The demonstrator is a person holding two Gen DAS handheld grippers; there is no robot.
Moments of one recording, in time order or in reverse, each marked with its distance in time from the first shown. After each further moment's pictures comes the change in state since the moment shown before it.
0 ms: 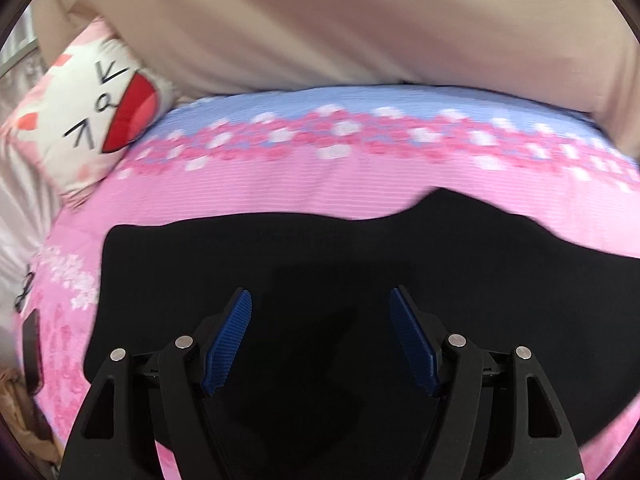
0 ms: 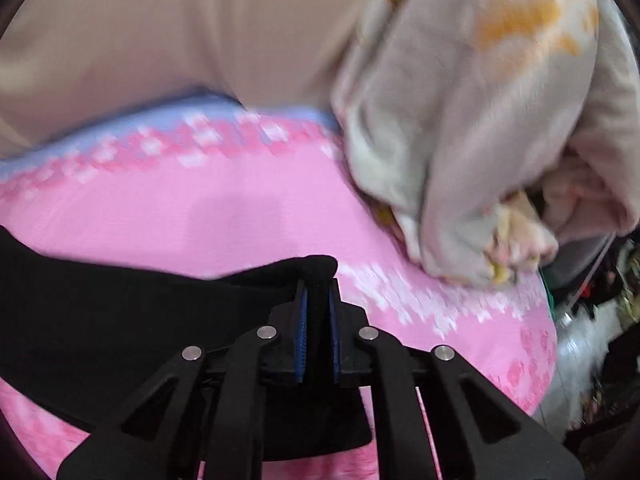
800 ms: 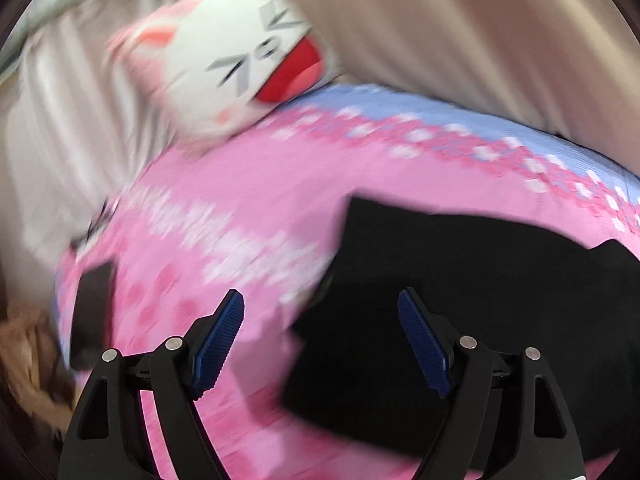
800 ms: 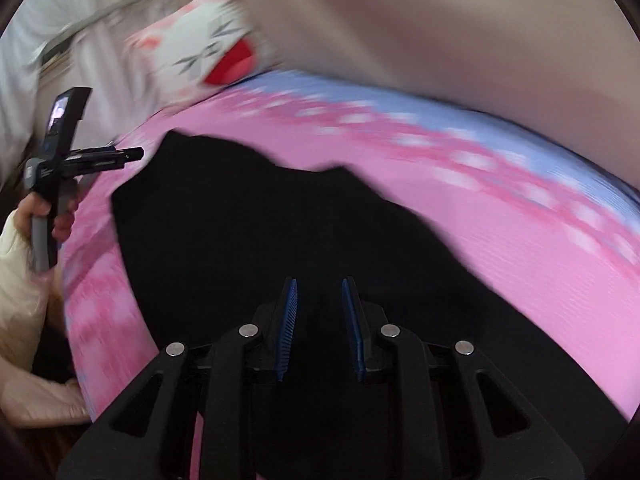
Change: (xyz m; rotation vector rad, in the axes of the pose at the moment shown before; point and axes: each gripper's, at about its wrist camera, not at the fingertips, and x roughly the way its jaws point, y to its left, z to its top) left arm -0.016 0.216 -0.050 -0.272 -0.006 0.166; right arm -0.101 0.502 0.010 -0.643 -0.053 0.814
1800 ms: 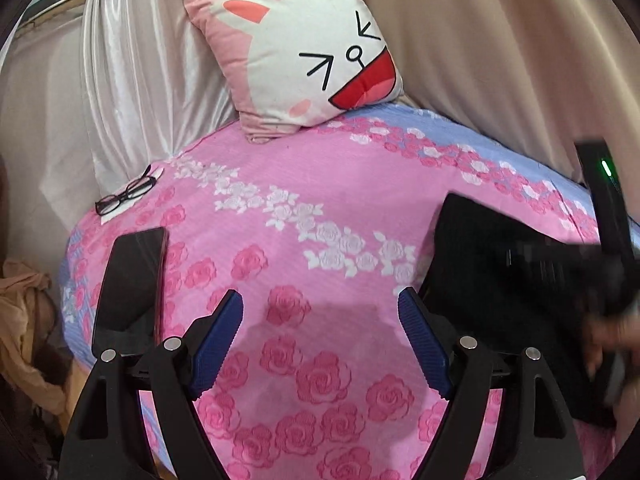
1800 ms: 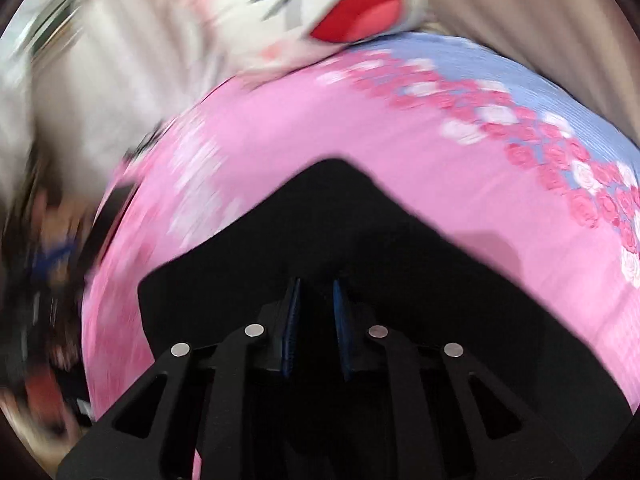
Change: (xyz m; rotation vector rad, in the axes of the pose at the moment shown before) left arm -0.006 0.090 -0.019 -0.124 -0.075 -0.002; right arm 0.210 0.104 0.176 0.048 0.094 0.228
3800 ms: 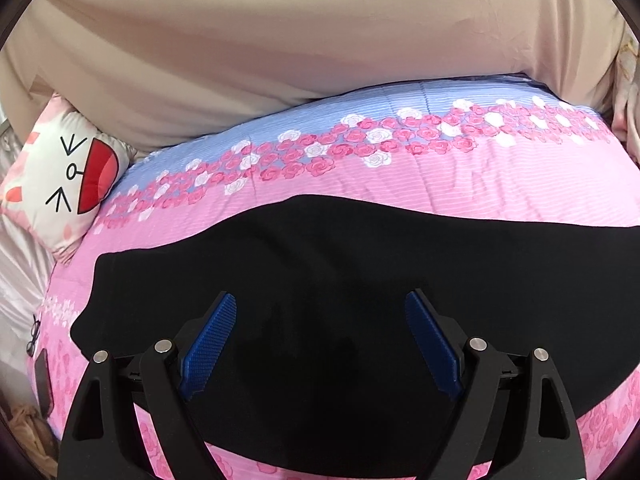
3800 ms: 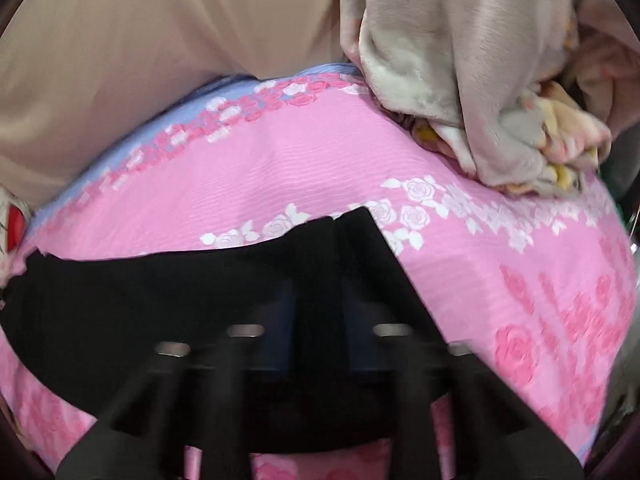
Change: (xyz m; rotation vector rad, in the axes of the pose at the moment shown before) left arm -0.087 -0.406 -0.072 0.557 0.022 -0.231; right arm -0.533 -0.316 -0.517 0.700 -0.351 -0.811
